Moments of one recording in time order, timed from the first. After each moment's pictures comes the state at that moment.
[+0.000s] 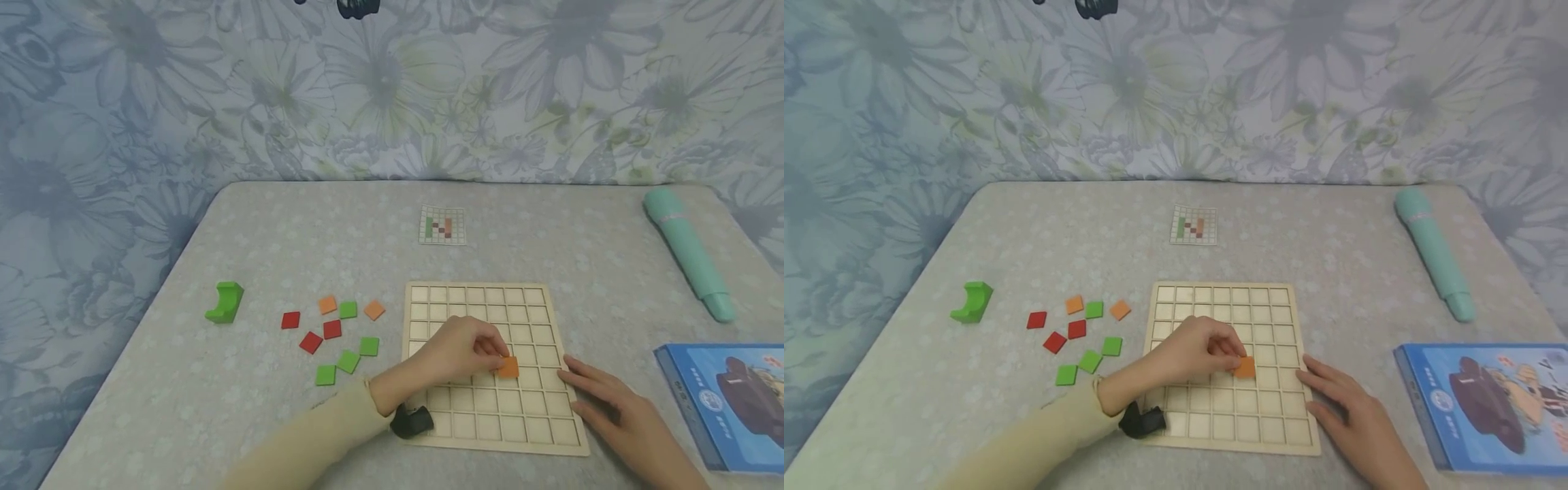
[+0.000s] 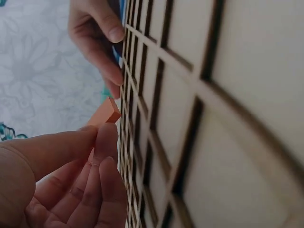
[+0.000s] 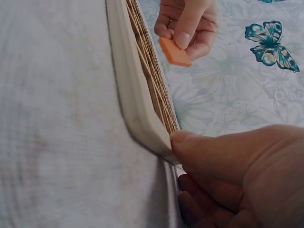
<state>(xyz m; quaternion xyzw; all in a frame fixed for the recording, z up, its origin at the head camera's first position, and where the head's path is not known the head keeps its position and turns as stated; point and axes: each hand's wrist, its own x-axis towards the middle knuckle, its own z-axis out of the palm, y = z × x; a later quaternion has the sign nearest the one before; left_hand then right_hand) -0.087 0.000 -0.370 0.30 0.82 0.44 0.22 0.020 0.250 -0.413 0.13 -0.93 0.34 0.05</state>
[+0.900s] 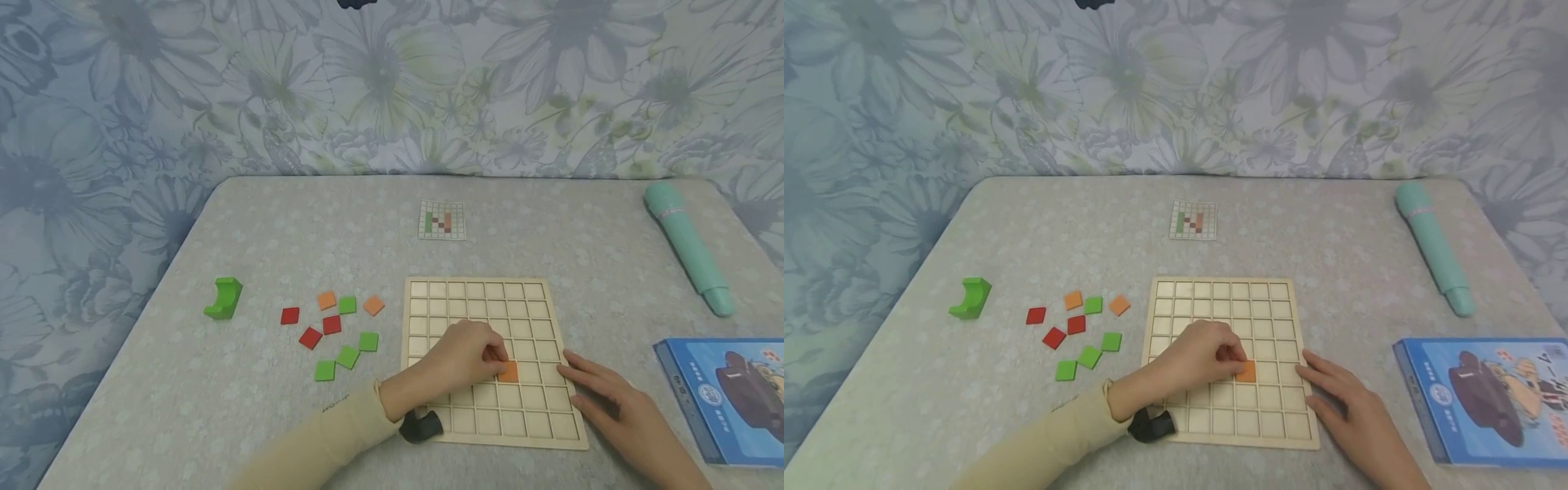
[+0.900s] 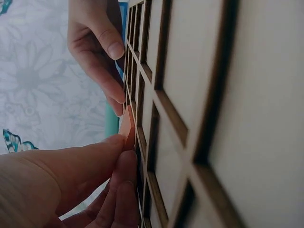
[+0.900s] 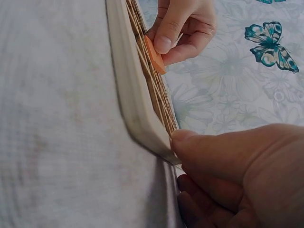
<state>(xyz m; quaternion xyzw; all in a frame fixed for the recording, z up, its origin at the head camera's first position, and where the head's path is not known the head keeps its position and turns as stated) -0.079 0.009 -0.378 0.35 0.86 0.34 0.16 0.020 0.247 -0.409 0.14 -0.92 0.35 0.06</state>
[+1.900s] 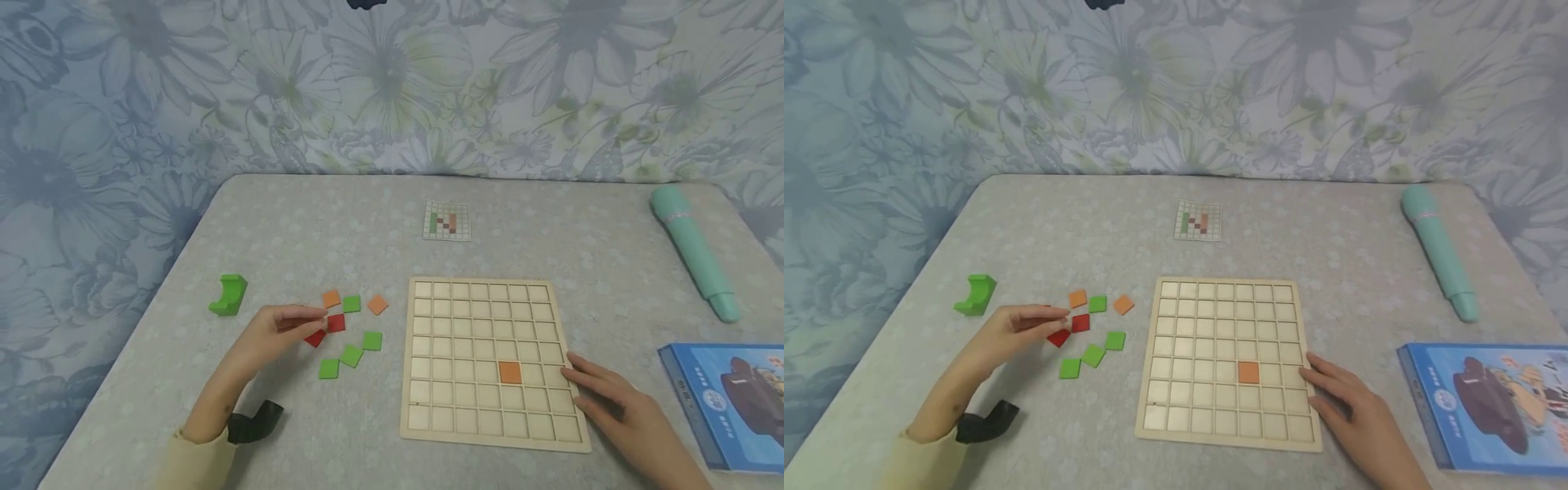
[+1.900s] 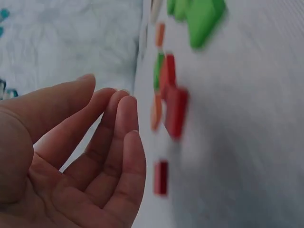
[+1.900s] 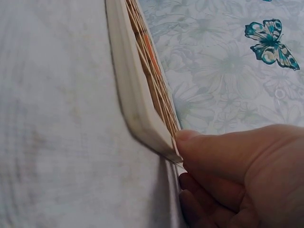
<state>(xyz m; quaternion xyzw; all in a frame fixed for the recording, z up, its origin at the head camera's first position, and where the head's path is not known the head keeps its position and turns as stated) -0.079 -0.227 -0.361 0.06 0.85 0.51 0.14 0.020 0.248 -0.410 0.12 -0.93 0.35 0.05</state>
